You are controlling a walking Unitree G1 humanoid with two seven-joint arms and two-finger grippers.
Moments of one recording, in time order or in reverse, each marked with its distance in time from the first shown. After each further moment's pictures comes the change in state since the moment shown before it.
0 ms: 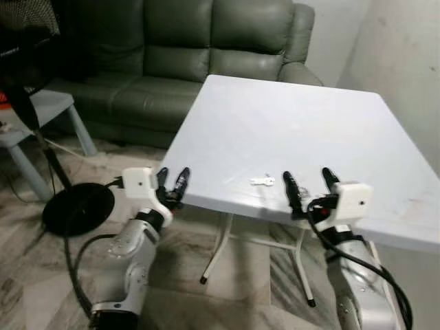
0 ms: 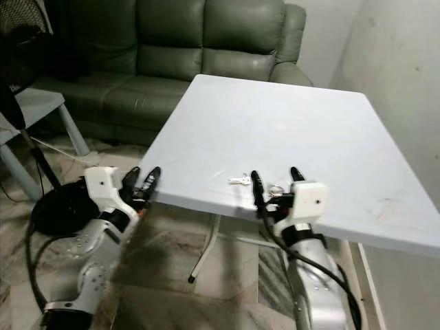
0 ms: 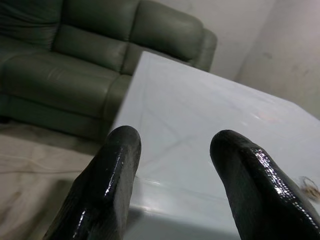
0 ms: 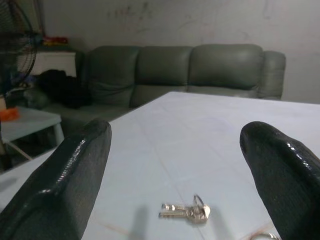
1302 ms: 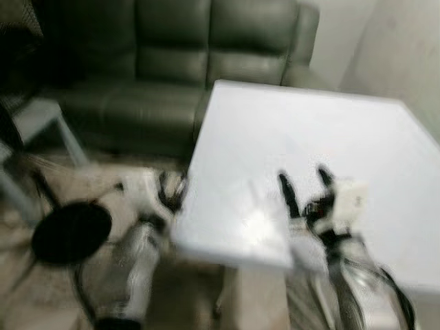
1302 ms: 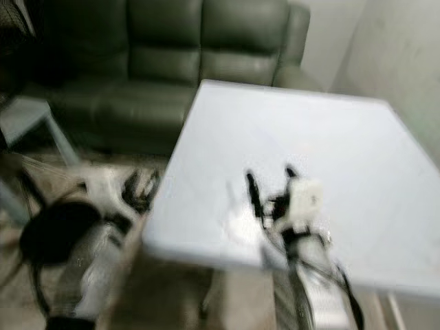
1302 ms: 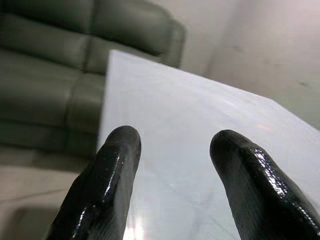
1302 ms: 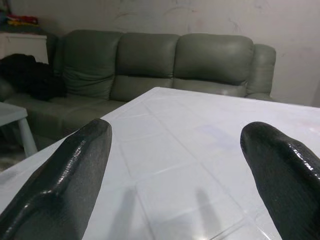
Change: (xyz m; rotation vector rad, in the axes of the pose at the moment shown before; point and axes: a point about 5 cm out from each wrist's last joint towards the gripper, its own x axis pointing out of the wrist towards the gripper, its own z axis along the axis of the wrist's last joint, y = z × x) left arm 0.000 -0.045 -0.013 0.019 0.038 -0.175; right arm -0.010 -0.020 -0.002 -0.046 0.047 -0.044
